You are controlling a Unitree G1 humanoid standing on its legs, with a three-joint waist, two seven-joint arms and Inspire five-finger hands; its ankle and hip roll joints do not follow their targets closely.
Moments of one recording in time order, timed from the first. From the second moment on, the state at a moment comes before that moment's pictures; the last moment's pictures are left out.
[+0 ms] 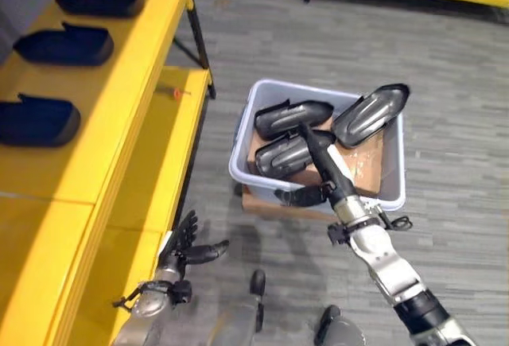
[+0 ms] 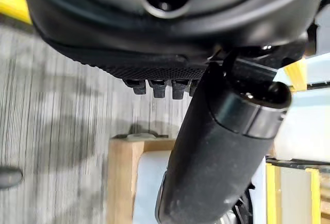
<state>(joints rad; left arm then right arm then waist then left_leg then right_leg) 0.13 0.48 -0.17 0.35 -0.46 -0.07 0.12 -0.22 -0.36 0.37 -0.03 0.01 -0.02 -0.13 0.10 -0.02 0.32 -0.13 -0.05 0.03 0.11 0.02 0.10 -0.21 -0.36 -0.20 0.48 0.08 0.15</state>
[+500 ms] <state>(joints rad) 0.20 0.37 -0.16 0.30 -0.46 -0.07 0.14 -0.31 -0.44 0.30 -0.03 0.02 -0.04 -0.17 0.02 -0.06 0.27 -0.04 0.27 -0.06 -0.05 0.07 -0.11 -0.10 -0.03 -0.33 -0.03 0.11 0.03</state>
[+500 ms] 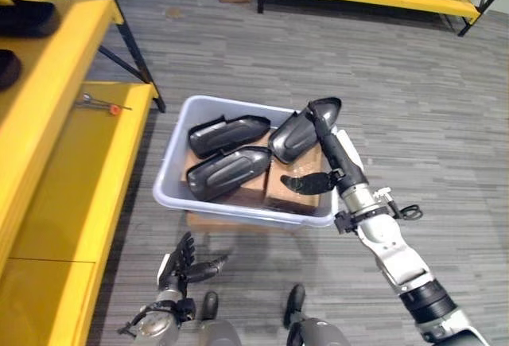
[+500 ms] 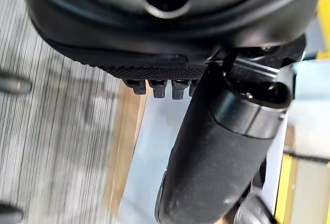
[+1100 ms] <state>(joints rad) 0.12 0.39 -0.16 0.29 -0.47 -0.07 0.17 -0.78 -0.46 0.32 0.16 0.02 -0.06 -0.31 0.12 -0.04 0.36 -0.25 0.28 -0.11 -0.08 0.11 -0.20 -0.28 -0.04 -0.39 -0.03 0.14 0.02</state>
